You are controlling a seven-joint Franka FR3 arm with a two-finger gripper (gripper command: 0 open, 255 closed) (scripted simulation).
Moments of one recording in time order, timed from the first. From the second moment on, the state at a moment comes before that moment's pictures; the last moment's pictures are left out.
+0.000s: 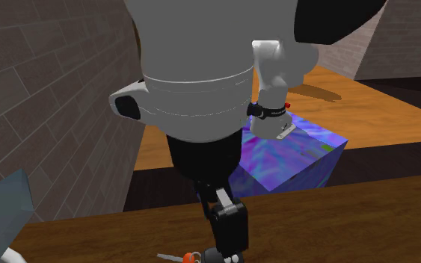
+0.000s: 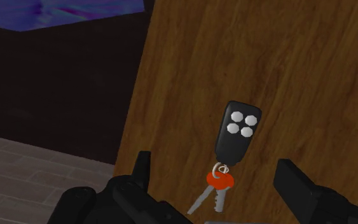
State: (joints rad) arm 0.22 0.30 0.37 -1.79 -0.07 2.04 0.84
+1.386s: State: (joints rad) arm 0.26 0.46 0.35 -1.71 -0.12 2.11 0.90
